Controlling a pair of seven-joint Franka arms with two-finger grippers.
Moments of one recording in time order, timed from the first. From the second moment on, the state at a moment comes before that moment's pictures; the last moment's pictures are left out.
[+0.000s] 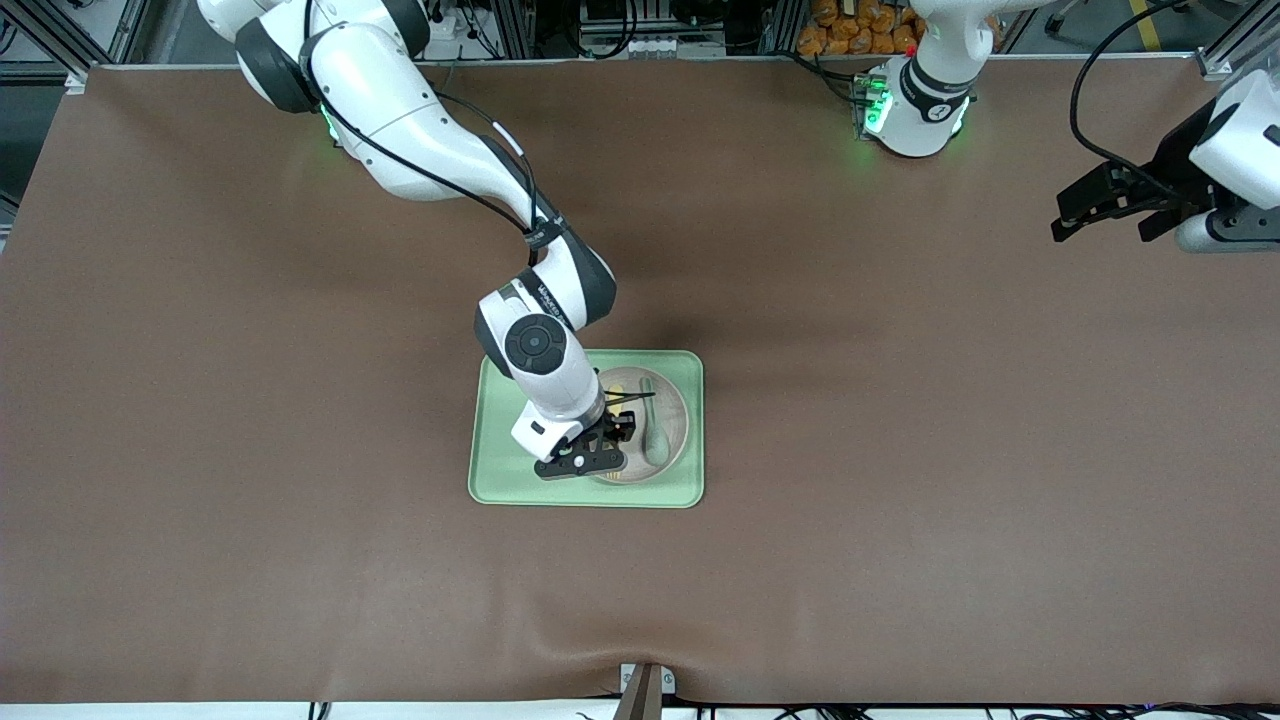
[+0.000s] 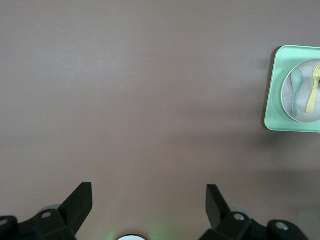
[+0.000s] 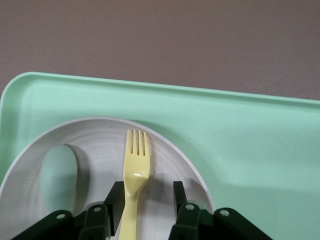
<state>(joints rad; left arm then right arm) 0.16 -0.08 -0.24 -1.61 -0.08 1.52 -0.12 0.62 0.91 -0.01 -1.30 0.06 2.37 0.47</state>
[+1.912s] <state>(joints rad) 0.16 -0.05 -0.24 -1.59 -0.03 1.53 -0.12 0.66 0.94 -0.02 -1.29 0.06 2.37 0.55</state>
